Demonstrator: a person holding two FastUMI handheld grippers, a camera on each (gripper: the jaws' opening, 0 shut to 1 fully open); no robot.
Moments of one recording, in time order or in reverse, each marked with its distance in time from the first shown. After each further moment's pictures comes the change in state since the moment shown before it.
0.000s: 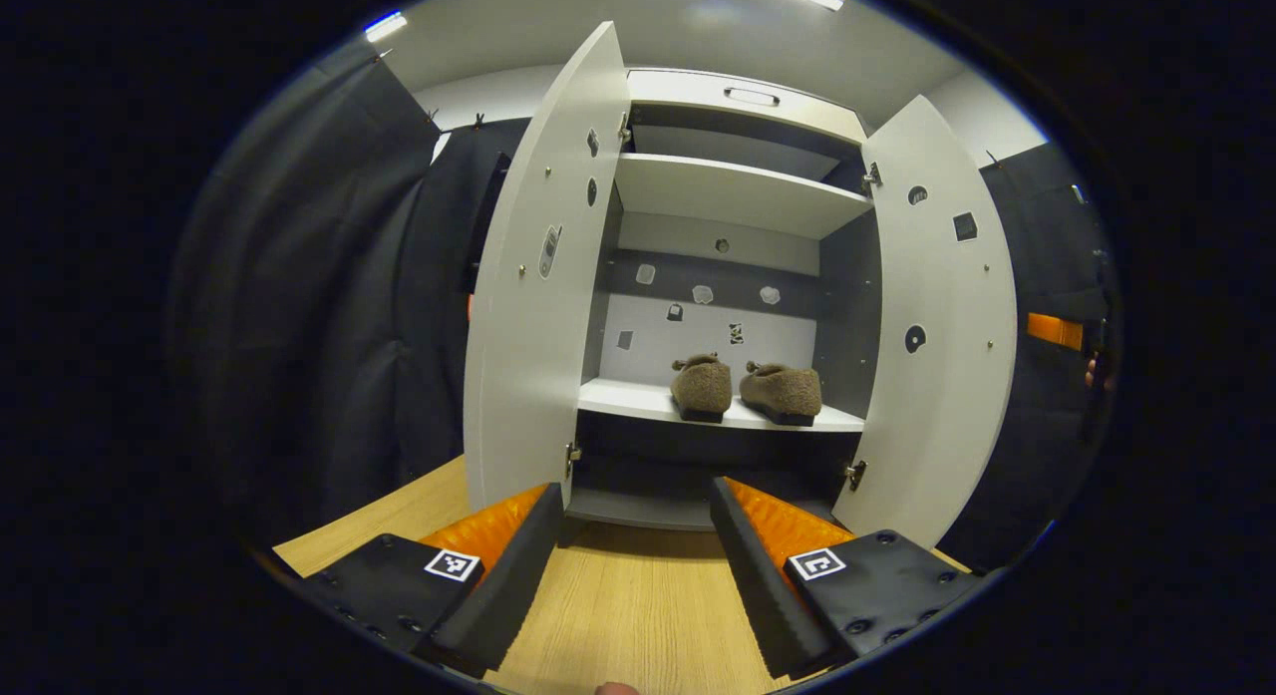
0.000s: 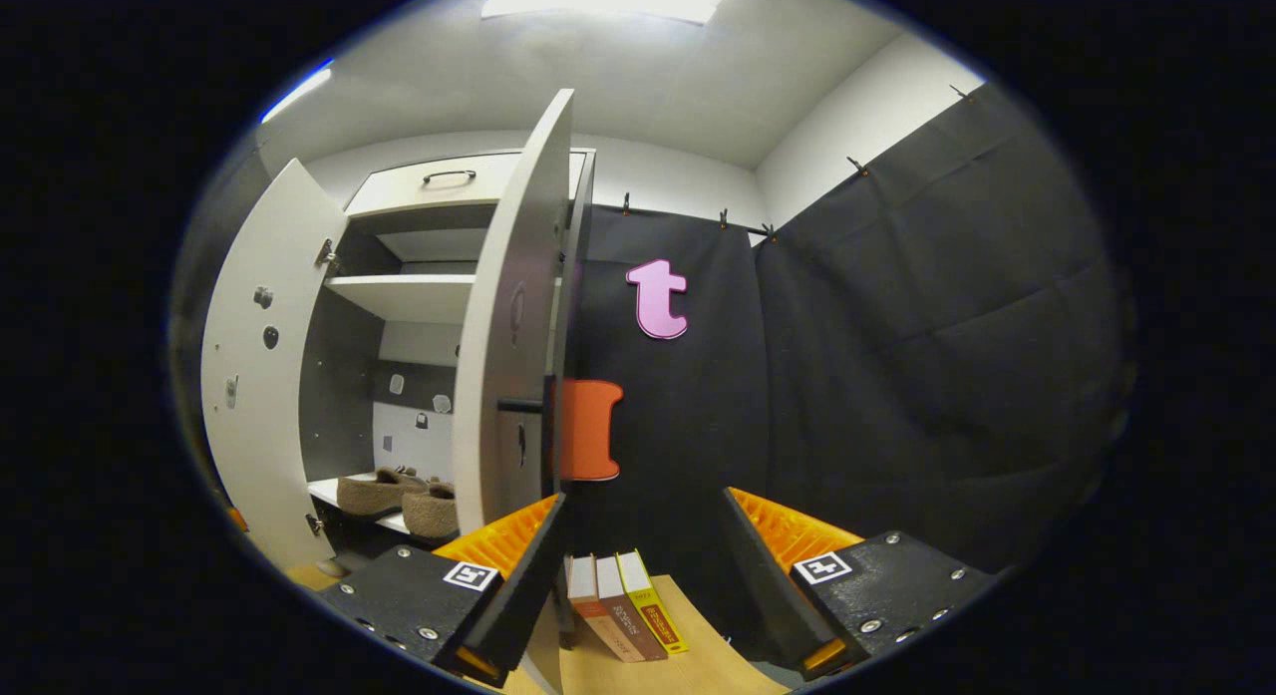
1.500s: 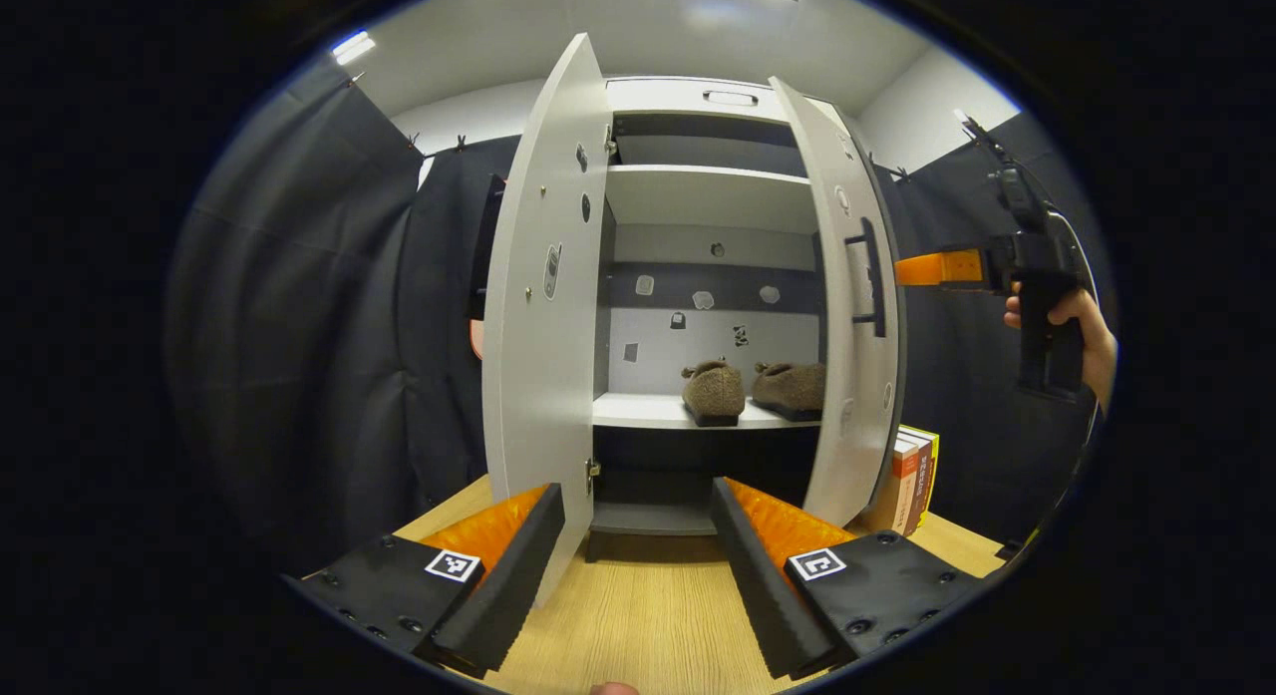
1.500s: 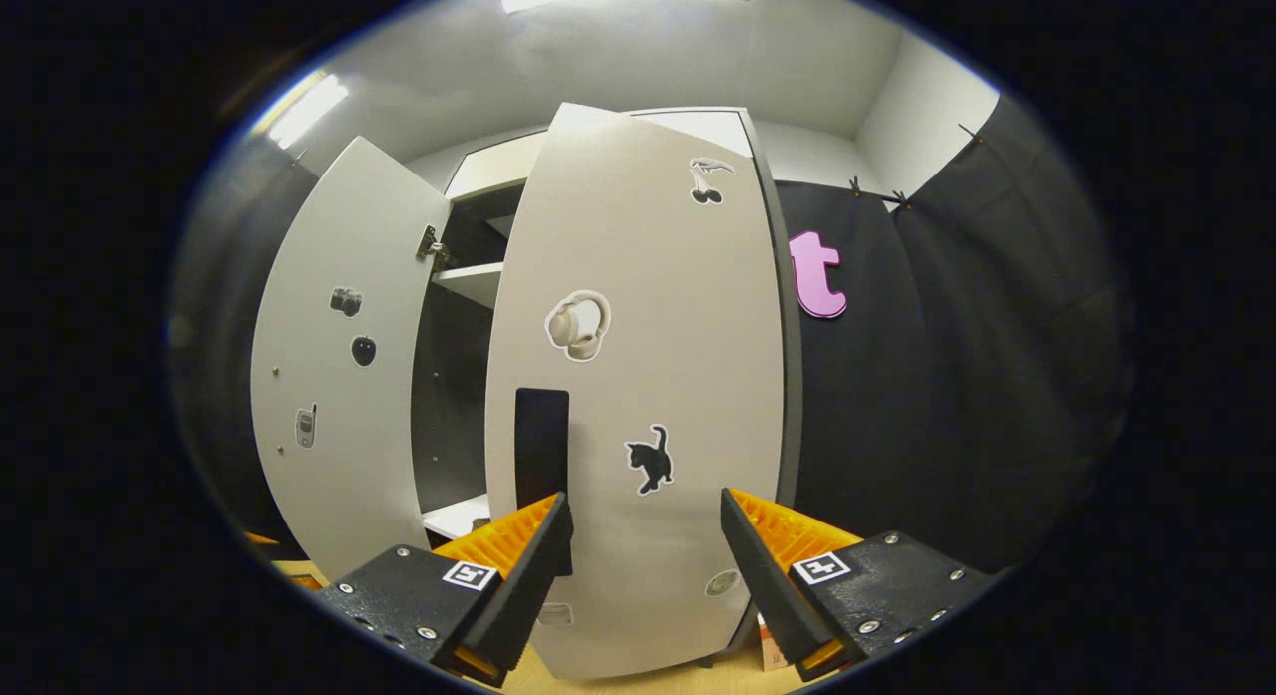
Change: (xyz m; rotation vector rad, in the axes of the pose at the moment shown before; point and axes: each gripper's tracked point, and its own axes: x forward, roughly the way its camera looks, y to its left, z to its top) left arm 0.003 0.009 0.002 0.065 -0.023 -0.026; right arm 0.054 0.221 -0.008 0.059 0.066 0.349
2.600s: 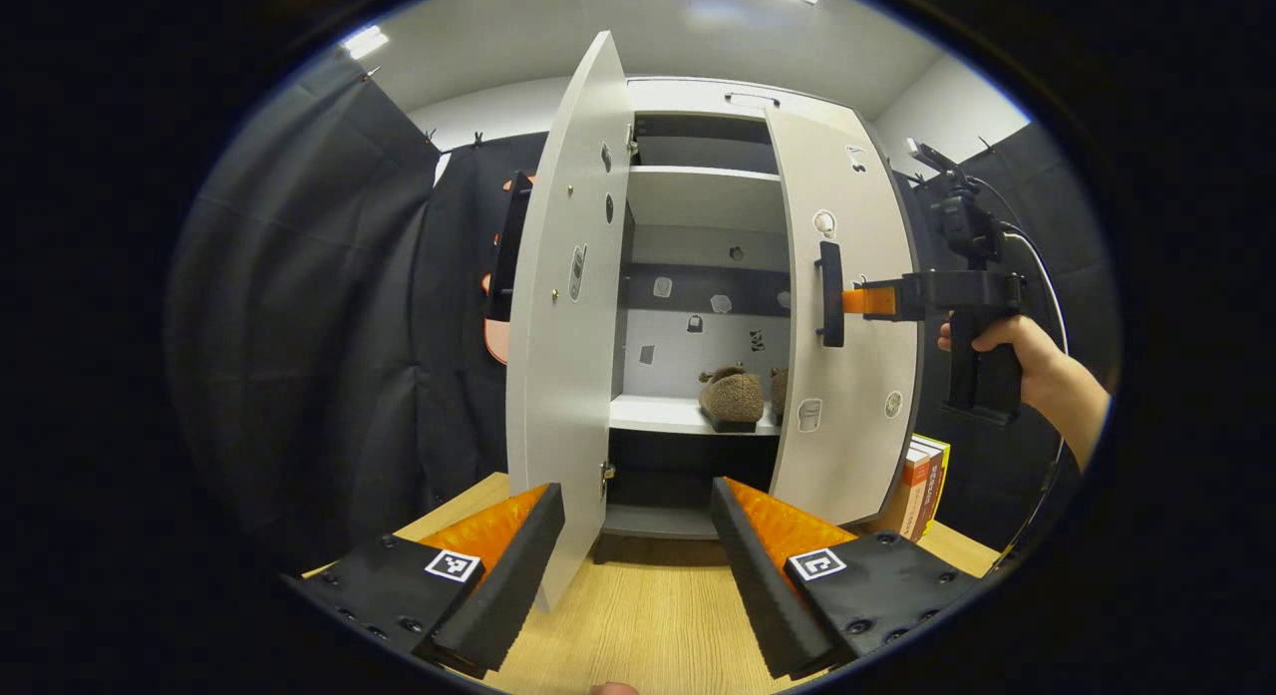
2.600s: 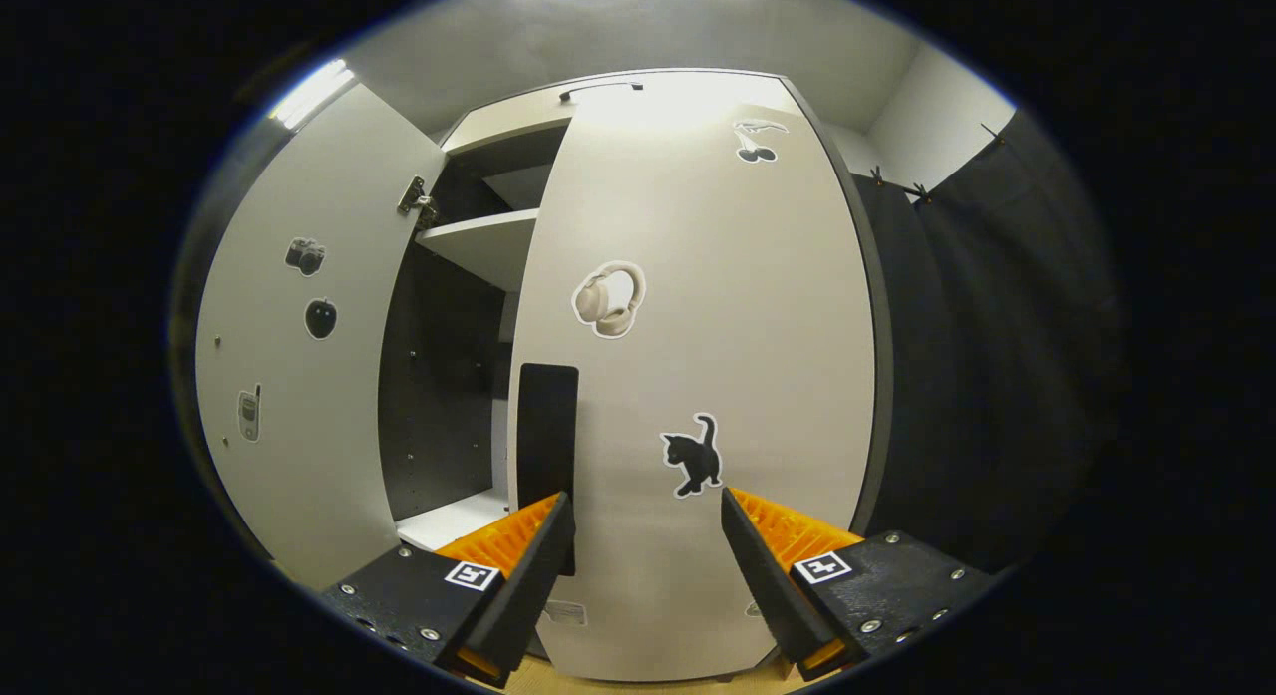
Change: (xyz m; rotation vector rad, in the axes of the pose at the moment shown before) left arm 0.002 0.019 0.007 -0.025 -0.004 0.042; right arm 0.071 0.026 -0.022 -0.050 0.032 -0.038
